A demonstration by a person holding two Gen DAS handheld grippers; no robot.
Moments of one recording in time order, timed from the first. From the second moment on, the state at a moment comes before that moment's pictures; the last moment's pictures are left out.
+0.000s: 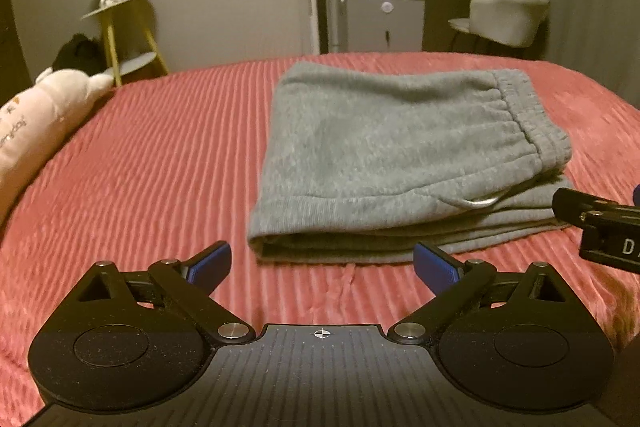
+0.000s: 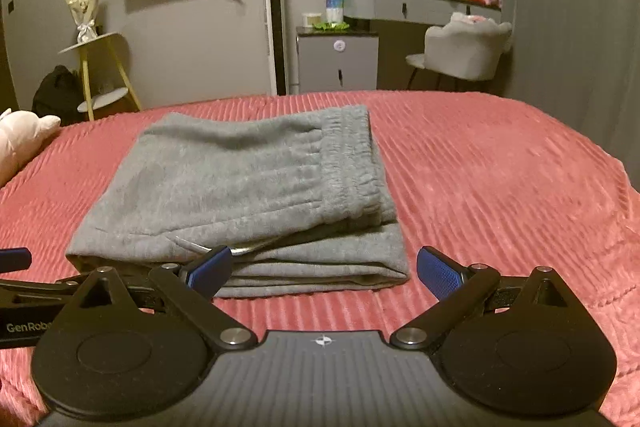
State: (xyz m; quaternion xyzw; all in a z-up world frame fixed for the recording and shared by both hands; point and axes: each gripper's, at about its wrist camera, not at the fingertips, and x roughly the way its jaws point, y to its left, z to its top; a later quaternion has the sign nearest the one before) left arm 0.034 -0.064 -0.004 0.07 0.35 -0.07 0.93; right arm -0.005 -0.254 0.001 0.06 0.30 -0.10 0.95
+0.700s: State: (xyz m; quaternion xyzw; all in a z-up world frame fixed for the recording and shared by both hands) left arm 0.049 -0.066 -0.018 0.06 0.36 -0.06 0.93; right arm 0.010 -0.236 -0.016 0.02 0.30 -0.11 0.95
